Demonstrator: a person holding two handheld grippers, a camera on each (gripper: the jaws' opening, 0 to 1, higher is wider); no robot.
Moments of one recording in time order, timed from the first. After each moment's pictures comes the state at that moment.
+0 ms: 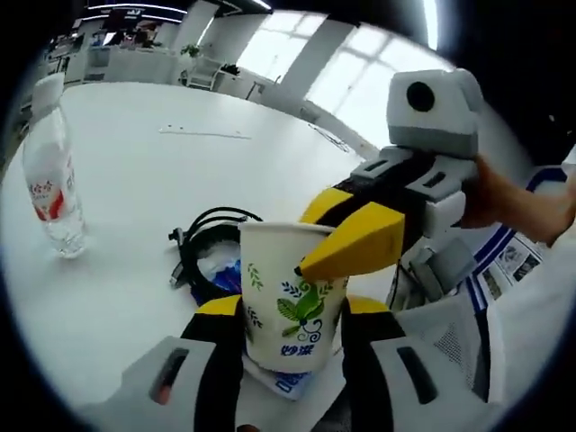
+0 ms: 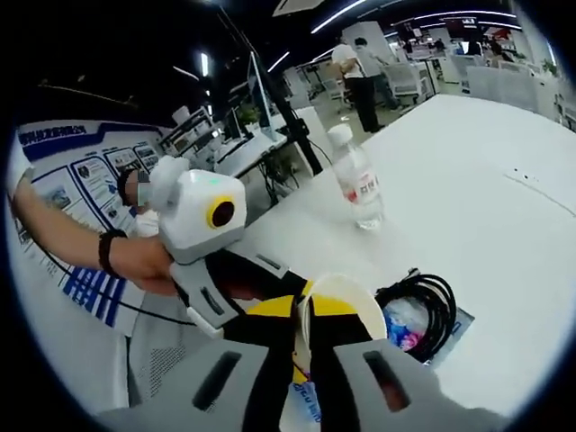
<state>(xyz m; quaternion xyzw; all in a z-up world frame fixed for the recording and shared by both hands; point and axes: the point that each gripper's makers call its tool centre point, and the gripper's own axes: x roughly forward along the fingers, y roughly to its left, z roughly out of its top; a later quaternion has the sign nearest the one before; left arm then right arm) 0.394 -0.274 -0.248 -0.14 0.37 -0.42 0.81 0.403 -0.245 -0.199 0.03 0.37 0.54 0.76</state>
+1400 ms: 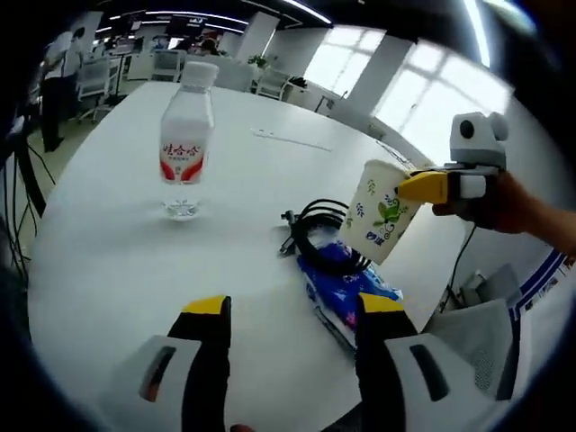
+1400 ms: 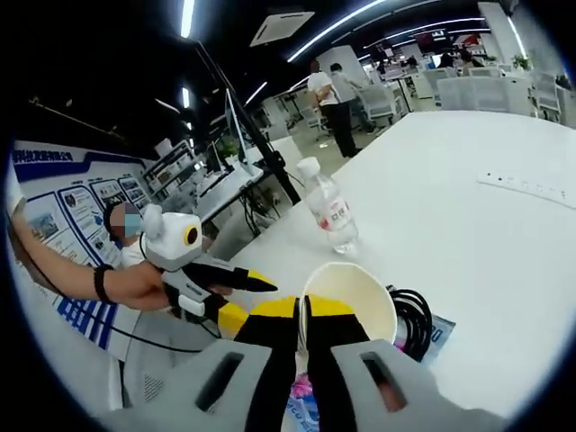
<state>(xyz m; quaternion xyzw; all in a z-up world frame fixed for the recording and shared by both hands) 0.393 -0.167 -0.267 -0.10 0.38 -0.27 0.88 0.430 -0.260 -0.193 0.08 0.33 0.49 0.80</state>
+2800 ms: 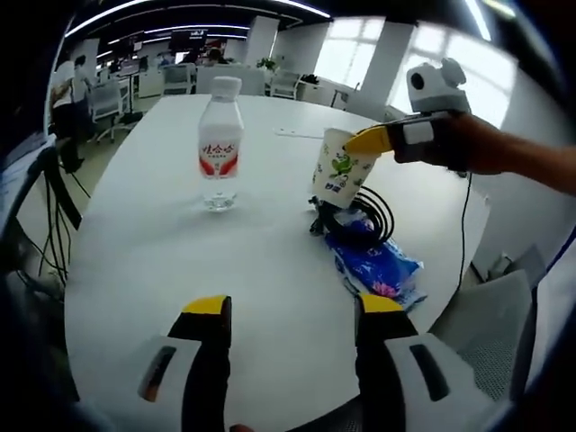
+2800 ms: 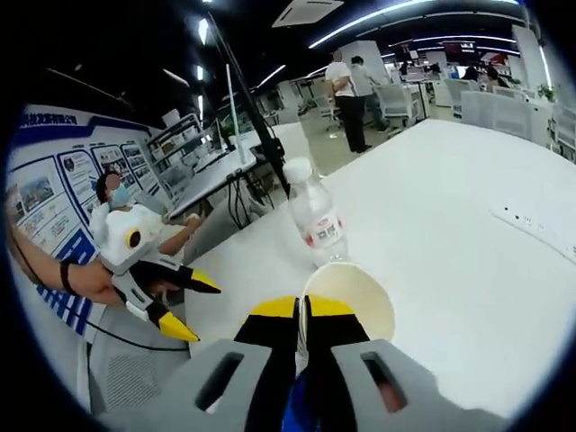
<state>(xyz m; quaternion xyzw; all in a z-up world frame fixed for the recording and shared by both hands) 0.367 -0.137 -0.267 -0.05 0.38 -0.22 0.90 0.484 -0.223 -0.212 0.00 0.32 0.52 0.79</state>
